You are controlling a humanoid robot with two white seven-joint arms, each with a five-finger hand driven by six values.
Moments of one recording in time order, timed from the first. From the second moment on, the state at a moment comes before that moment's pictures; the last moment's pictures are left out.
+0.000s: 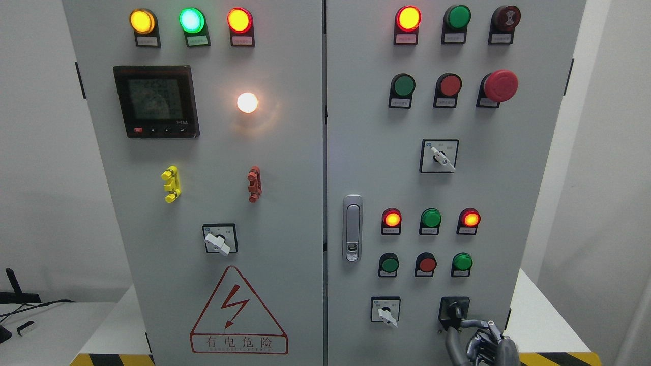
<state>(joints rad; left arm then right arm) -0.04 -0.09 0.10 0.08 0.00 -0.16 0.06 -0.16 0.09 0.00 -1.61 0.21 -0.04 -0.26</state>
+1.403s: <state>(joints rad) -0.04 -0.09 0.10 0.08 0.00 -0.16 0.06 -0.17 0.09 0.00 -1.58 0.21 -0.04 -0.25</state>
